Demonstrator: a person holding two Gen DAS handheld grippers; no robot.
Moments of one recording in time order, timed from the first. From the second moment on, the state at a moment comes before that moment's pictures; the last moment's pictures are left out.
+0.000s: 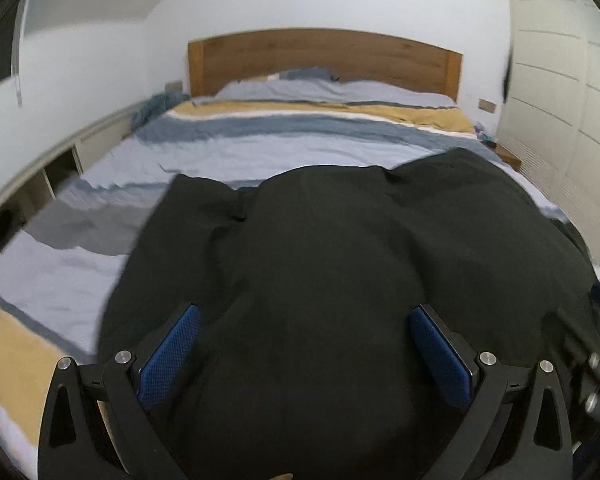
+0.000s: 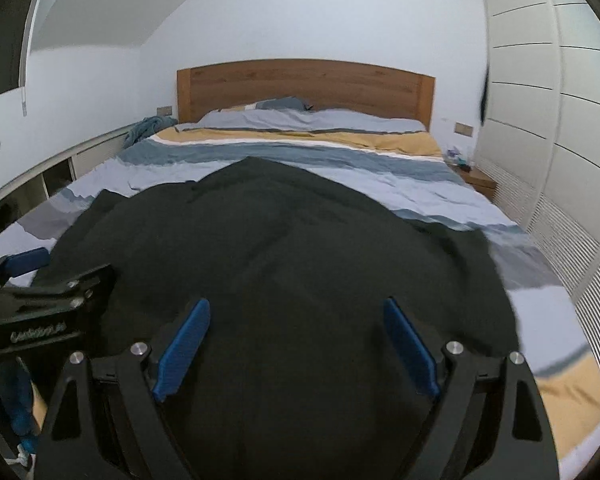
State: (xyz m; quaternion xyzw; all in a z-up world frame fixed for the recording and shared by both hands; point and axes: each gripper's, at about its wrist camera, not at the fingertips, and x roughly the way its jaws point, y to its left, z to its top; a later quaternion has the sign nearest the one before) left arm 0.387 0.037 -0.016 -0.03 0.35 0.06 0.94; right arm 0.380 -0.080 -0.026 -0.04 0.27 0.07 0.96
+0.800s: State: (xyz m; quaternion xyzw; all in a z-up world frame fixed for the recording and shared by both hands) left arm 0.501 0.169 -0.045 -0.06 0.45 0.21 0.86; right arm 0.489 -0.292 -0.072 0.05 0.38 -0.10 0.92
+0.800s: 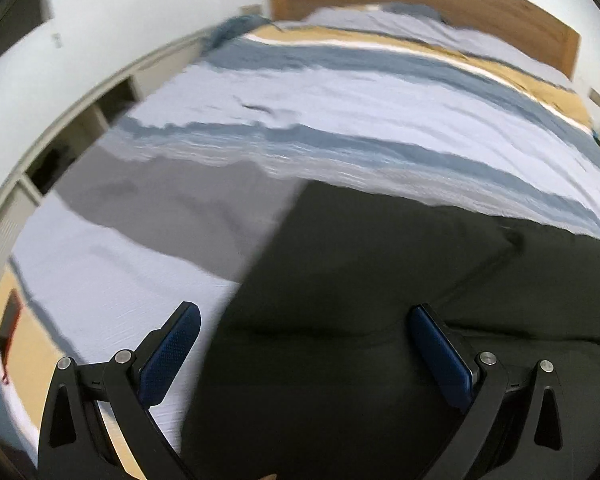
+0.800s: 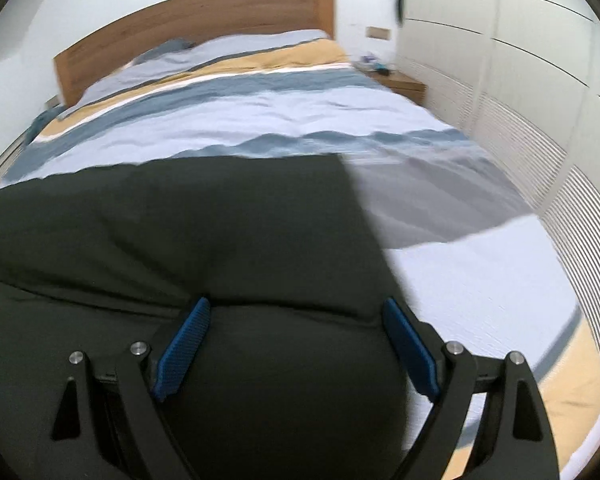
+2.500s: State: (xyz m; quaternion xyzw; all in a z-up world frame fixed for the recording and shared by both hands) left arm 0.229 0.043 0.008 -0.04 0.33 0.07 0.94; right arm 0.247 -0.180 -0.034 0.04 0.30 -0.05 0.95
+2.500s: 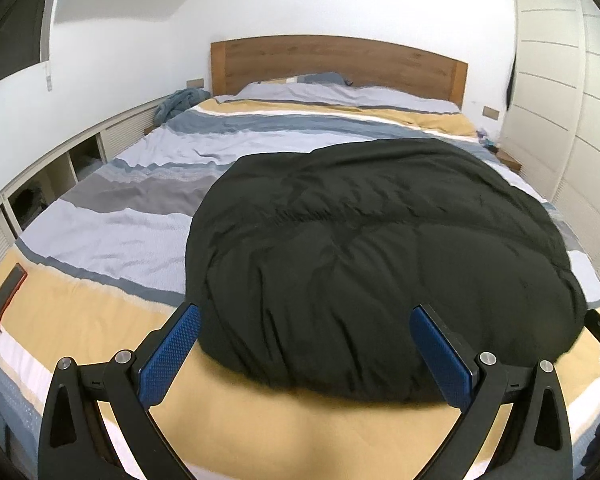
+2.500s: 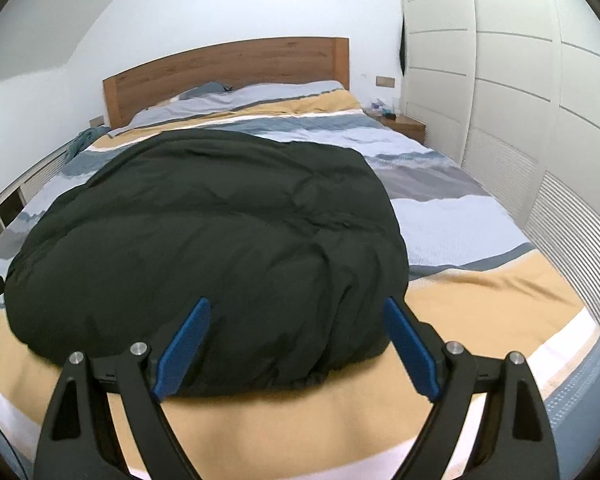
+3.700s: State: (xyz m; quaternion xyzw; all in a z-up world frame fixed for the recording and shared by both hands) left arm 0.104 0.017 0.041 -0.02 0.30 0.04 0.95; right arm 0.137 -0.157 0.012 0.00 0.27 -0.04 0.96
